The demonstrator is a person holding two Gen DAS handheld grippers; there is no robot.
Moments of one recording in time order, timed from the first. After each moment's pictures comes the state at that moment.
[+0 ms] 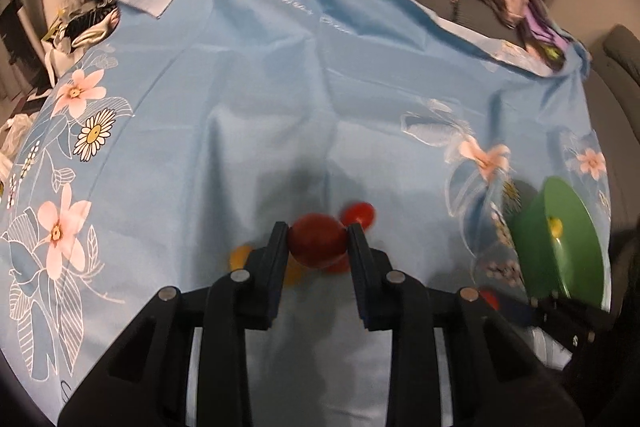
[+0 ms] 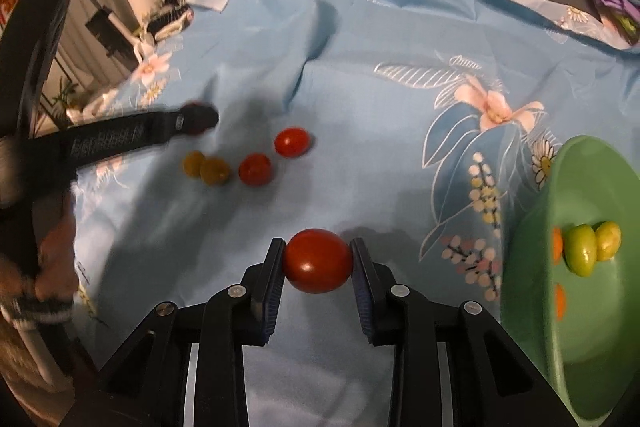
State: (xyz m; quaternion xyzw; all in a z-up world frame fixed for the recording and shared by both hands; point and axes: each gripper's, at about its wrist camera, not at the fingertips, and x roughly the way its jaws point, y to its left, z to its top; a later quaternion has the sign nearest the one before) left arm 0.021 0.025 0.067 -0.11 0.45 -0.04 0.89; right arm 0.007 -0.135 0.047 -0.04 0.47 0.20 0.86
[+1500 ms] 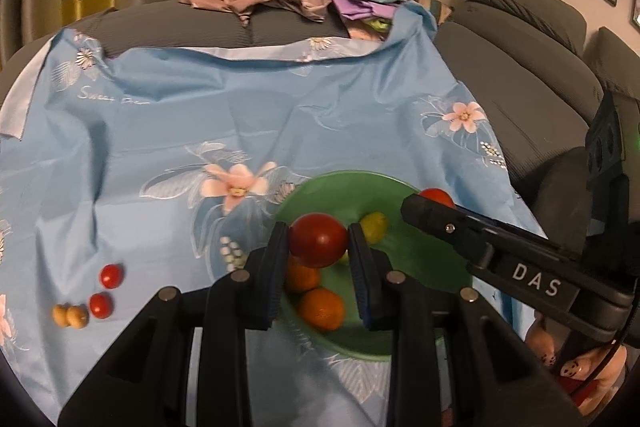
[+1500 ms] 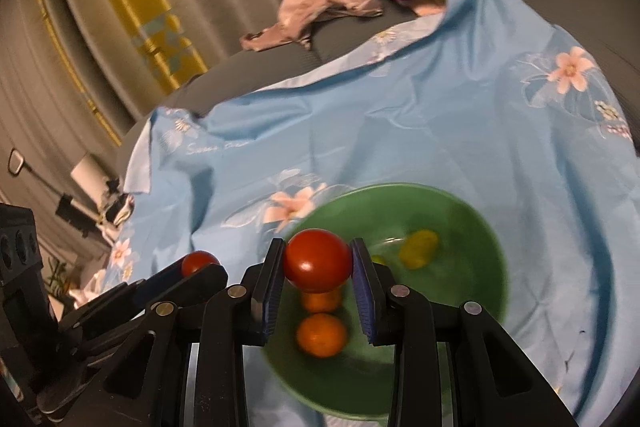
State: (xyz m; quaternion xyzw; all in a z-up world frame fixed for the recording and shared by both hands) left arm -0.001 -0.178 0.132 -0.03 0.36 -0.23 0.90; right arm -0.015 -0.334 0.118 0.18 0.34 0.06 0.92
